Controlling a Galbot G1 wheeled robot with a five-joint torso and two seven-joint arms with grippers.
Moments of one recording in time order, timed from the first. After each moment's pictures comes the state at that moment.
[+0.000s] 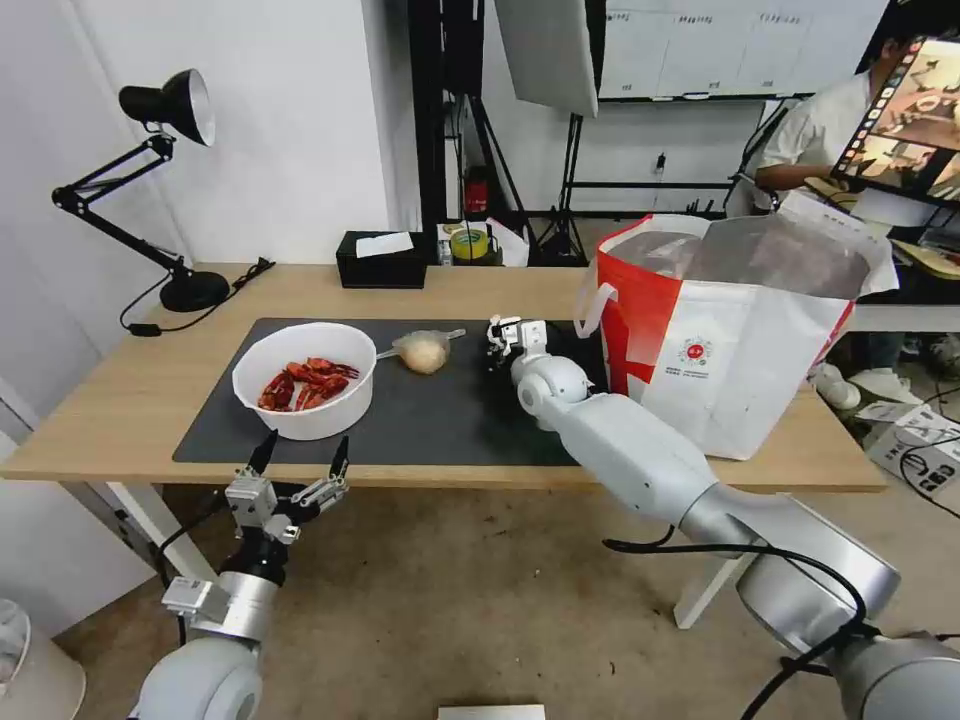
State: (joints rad) left arm 1.57 -1.05 -0.47 -2.05 -0.49 -0.29 -0.10; right arm -0.20 1.32 -0.44 1.01 0.93 -0.36 0.31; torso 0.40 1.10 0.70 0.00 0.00
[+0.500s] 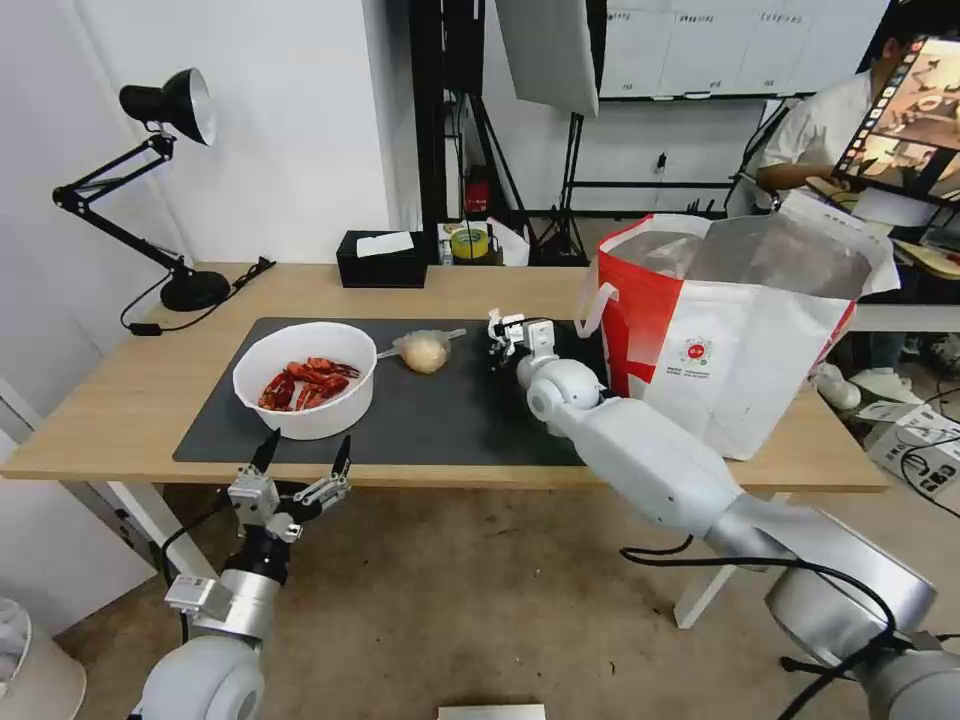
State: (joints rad) left arm 1.56 -1.04 -0.46 -2.05 -0.50 -0.29 -0.10; right arm -0.26 1.19 -0.46 1.27 0.90 -0.31 0.31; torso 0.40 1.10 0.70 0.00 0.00
